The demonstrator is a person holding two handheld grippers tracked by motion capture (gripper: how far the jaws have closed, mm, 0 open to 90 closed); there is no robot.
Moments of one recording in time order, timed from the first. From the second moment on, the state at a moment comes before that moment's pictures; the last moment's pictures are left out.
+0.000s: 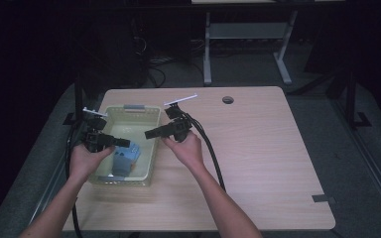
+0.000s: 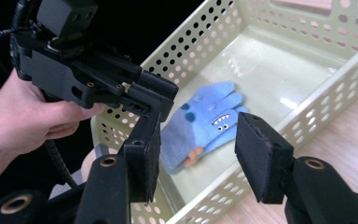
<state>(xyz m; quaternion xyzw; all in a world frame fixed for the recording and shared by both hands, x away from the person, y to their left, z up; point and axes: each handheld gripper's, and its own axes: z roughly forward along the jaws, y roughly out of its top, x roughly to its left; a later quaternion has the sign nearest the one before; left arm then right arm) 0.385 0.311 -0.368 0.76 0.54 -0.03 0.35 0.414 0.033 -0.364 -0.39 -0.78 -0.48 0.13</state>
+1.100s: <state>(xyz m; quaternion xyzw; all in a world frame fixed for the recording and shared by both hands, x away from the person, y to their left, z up) 0.386 0.274 -0.350 0.76 0.50 -0.04 0.42 0.413 -0.035 -0.359 -0.41 -0.76 -0.49 0.11</state>
